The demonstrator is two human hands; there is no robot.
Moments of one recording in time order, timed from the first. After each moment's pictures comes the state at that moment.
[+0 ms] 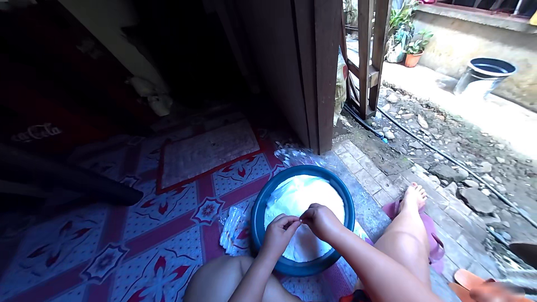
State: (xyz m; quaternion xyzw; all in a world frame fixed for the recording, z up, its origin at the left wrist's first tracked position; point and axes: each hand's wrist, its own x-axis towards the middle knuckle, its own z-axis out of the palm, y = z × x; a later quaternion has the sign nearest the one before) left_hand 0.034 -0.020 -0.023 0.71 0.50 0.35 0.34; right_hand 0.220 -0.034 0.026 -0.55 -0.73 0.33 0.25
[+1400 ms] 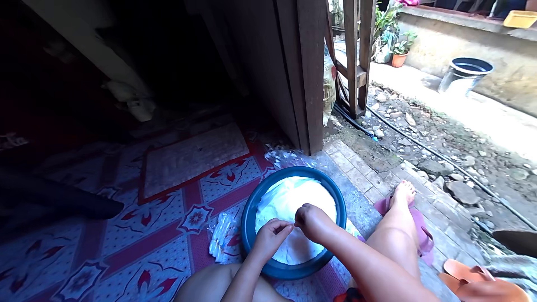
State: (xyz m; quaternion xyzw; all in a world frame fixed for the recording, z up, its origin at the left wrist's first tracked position) left_hand 0.025 -0.010 -0.028 0.68 0.50 0.28 0.46; right_hand 0.223 -0.035 0.045 -0.57 -0.72 0.36 0.18
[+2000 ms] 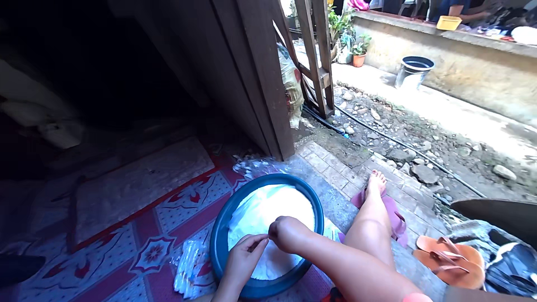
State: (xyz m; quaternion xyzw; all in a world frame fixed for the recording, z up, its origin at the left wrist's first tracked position) left_hand 0.026 -0.015 -0.033 0.72 0.50 0.31 0.36; right_hand 0.222 -0.042 0.045 -0.56 -0.72 0.38 0.18
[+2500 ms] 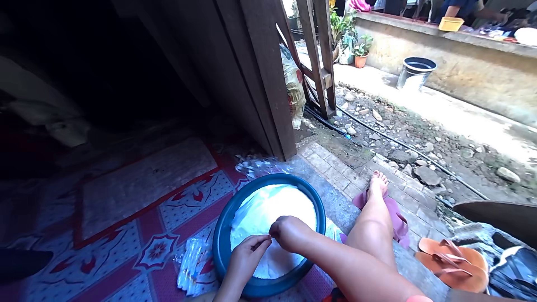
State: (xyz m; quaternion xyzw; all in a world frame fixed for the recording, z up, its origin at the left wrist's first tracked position) left_hand 0.022 -0.013 -0.038 0.72 0.52 0.27 0.37; right_hand 0.220 -0.041 0.042 -0.53 -0.75 0.35 0.19
